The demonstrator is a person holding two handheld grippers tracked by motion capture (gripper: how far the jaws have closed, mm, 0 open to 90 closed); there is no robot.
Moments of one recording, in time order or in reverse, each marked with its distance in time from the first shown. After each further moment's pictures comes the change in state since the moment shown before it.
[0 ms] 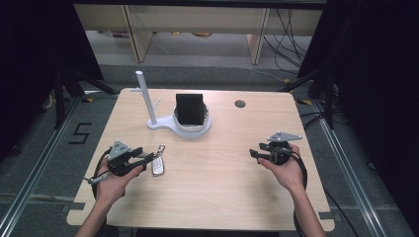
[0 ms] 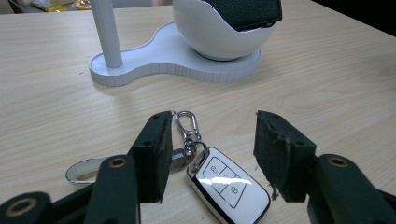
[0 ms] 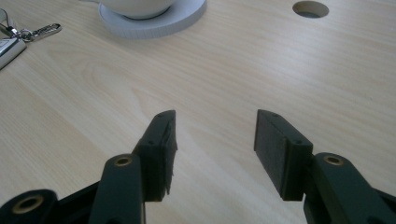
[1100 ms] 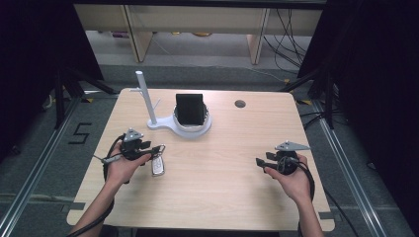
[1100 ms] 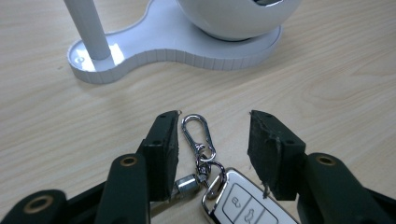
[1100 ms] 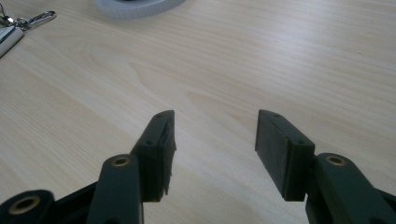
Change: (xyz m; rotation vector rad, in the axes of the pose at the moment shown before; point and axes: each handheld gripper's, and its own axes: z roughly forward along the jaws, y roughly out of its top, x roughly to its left) left arm 0.013 0.024 0.054 0.209 -0.011 0.053; right arm 0.001 -0.022 -0.018 0.032 -0.012 0.058
